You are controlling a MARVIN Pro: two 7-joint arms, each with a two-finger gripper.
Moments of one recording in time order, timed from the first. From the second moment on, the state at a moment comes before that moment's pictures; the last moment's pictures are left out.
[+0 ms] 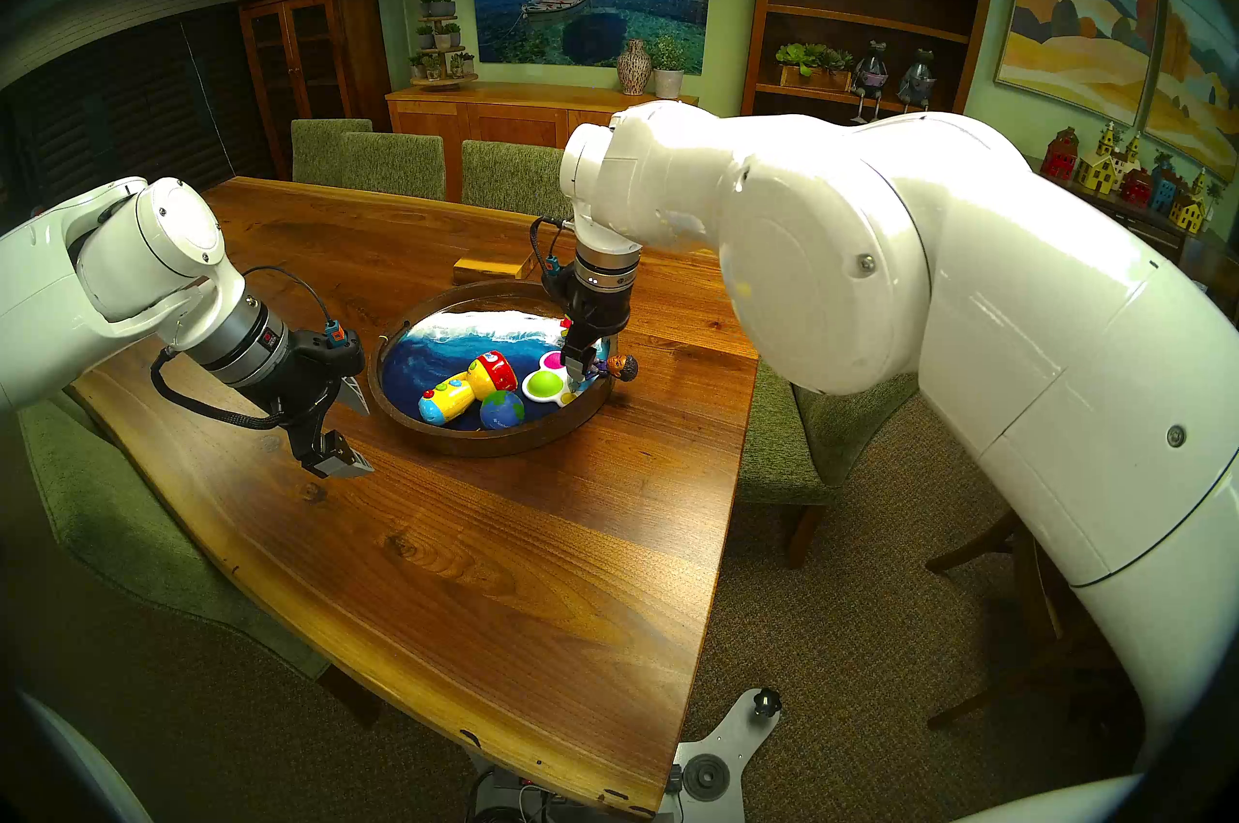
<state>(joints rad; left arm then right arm) -0.16 -0.15 0.24 -1.83 -0.51 0.67 -1.04 0.17 -1.97 -1.71 -0.43 2.17 0.63 0.99</state>
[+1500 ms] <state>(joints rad) -0.16 -0.15 0.23 -1.83 -0.51 0.67 -1.04 -0.08 -1.86 -1.76 -0.17 2.14 0.54 1.01</state>
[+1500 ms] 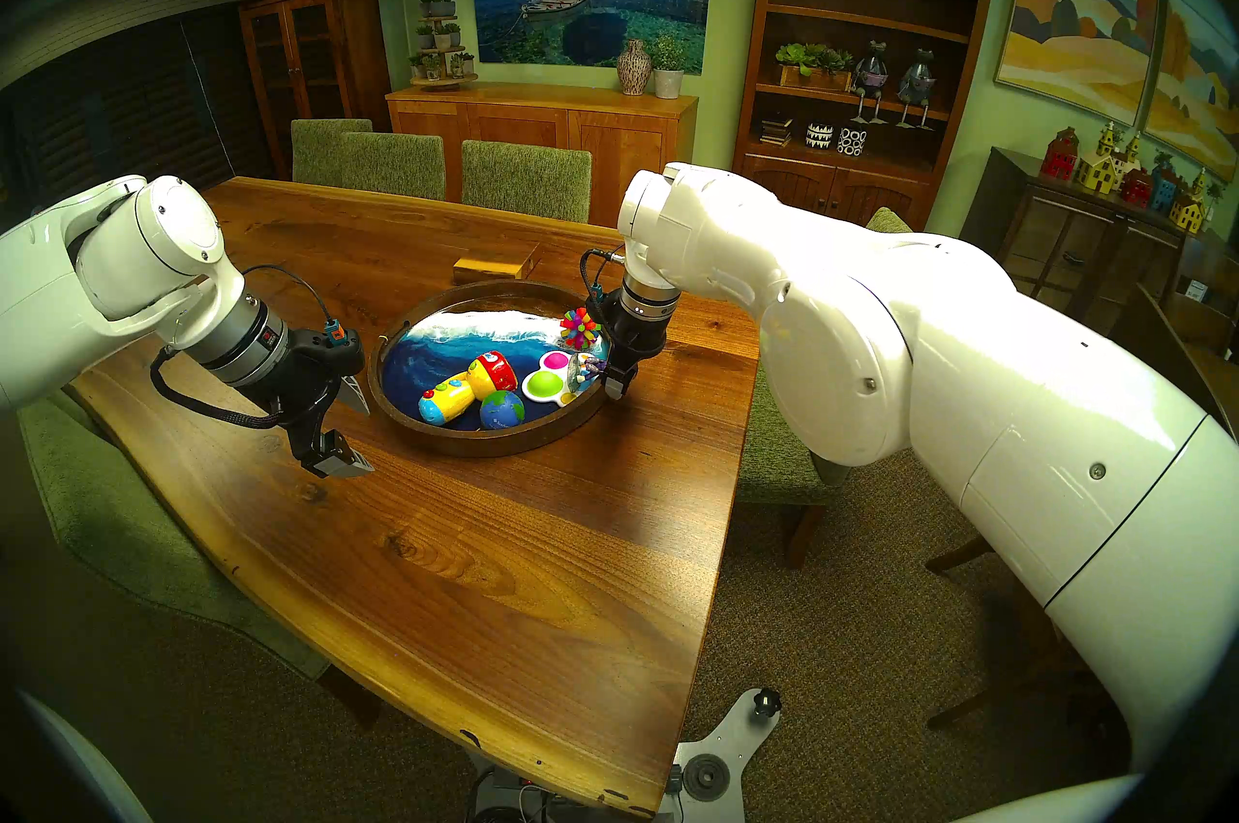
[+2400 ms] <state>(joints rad) -0.16 -0.15 0.23 -1.83 -0.51 0.67 -1.04 -0.07 -1.89 -1.76 -0.16 2.14 0.57 0.99</state>
